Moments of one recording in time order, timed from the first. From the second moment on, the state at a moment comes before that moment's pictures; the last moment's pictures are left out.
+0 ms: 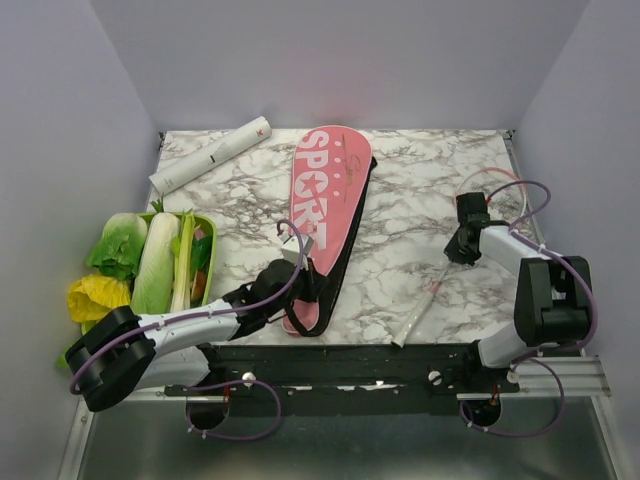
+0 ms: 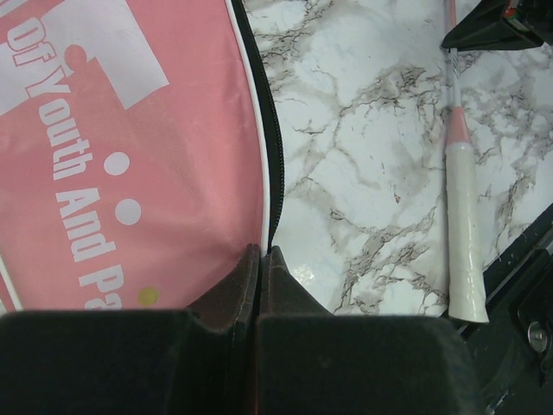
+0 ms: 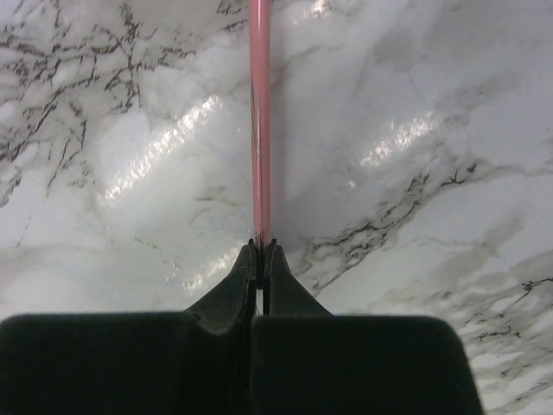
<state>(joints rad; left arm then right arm) -0.91 1.15 0.38 0.37 -0.14 -0.58 0.05 1.56 0.84 -0.44 0.27 0.63</state>
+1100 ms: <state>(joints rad) -0.90 1.03 0.52 0.18 -0.25 -0.54 0.62 1.07 0.77 -0.79 0.00 0.54</state>
